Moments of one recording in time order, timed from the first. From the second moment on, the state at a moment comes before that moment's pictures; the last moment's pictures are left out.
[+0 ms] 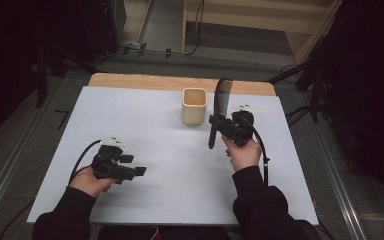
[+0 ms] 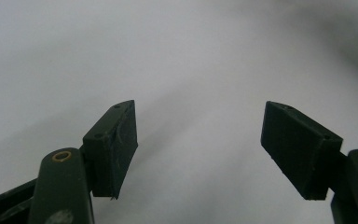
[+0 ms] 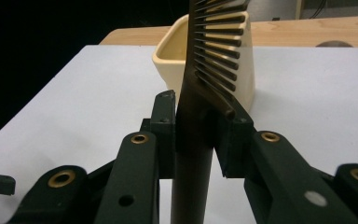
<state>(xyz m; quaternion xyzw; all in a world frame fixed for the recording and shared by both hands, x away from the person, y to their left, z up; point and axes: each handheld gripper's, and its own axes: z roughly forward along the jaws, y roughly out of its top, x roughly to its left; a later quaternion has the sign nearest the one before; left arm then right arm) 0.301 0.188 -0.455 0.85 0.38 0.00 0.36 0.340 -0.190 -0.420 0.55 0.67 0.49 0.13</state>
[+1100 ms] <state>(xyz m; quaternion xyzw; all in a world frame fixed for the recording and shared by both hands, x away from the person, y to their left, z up) 0.304 0.200 -0.456 0.84 0.40 0.00 0.36 0.373 -0.180 -0.391 0.54 0.66 0.51 0.13</state>
